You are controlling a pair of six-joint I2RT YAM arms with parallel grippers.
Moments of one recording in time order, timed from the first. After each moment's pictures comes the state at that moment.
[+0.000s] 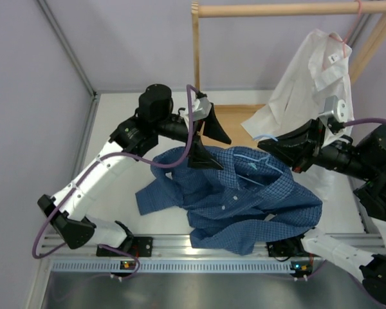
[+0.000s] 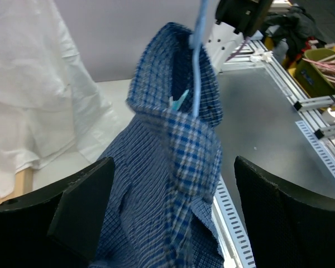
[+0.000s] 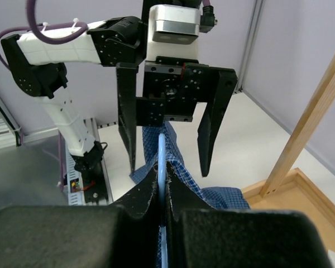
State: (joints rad) left arm -0.71 1.38 1.58 -0.38 1.12 0.03; right arm 0.61 0.83 1.57 -0.62 -0.60 0.06
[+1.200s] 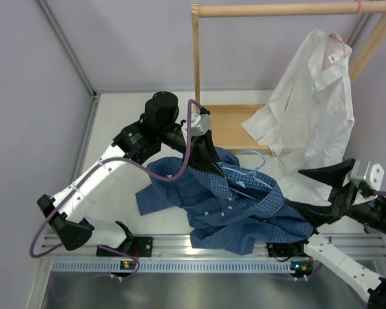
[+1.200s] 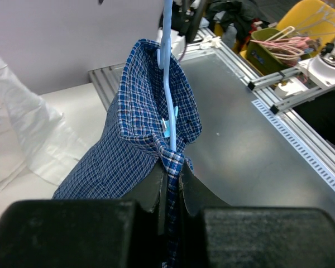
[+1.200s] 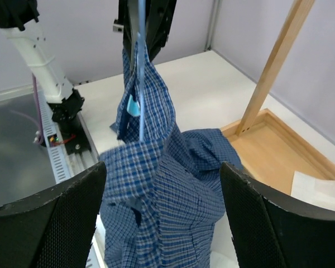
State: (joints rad) left arm -0.79 1.37 1.54 -0.42 1.28 0.11; right arm 0.63 0.47 1.42 -0.94 -0.40 -0.07
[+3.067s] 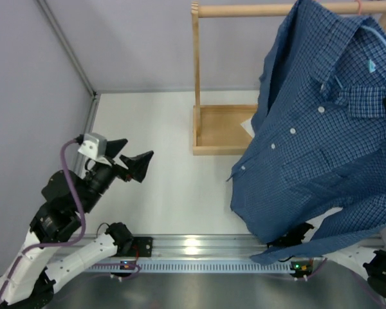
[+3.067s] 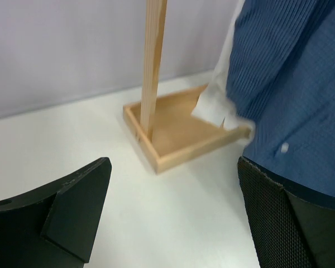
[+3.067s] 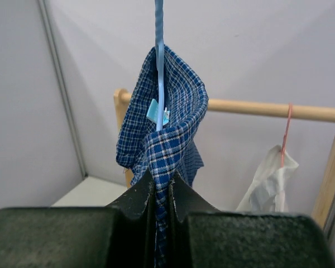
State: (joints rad) left arm -0.79 0.54 1.14 -0.47 -0.26 -0.13; right arm 0.71 0.82 2.10 -0.82 0.26 -0.09
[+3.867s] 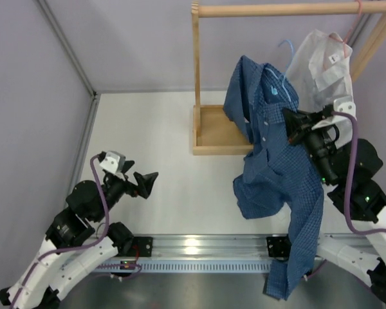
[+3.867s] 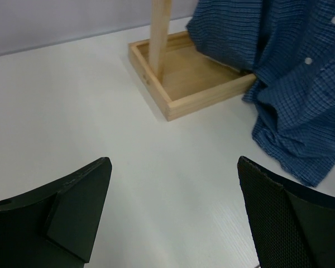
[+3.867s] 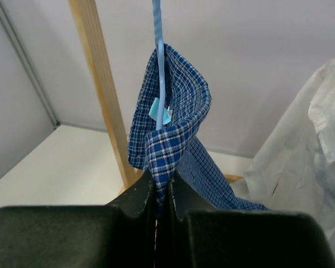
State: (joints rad) left arm -0.74 0.34 0.80 -0.57 -0.18 -0.14; right arm 0.72 0.69 1.17 -0.26 0.37 -0.02
